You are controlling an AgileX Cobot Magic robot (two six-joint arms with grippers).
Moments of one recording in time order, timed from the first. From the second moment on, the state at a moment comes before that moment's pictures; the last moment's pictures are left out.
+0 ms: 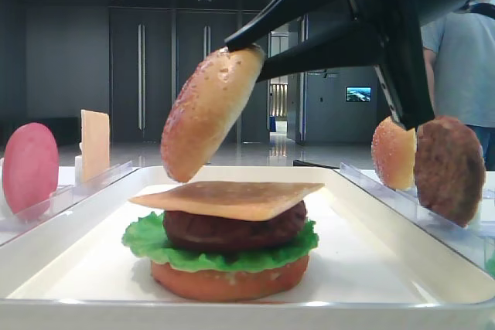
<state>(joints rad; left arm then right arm) 0.05 -0.02 -0.48 -0.04 1.11 0.04 0.41 1.64 -0.72 1.65 0.93 -1.11</state>
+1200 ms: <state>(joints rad) 0.05 -0.02 -0.48 -0.04 1.11 0.04 0.41 1.70 -0.72 1.67 0.96 -1.12</state>
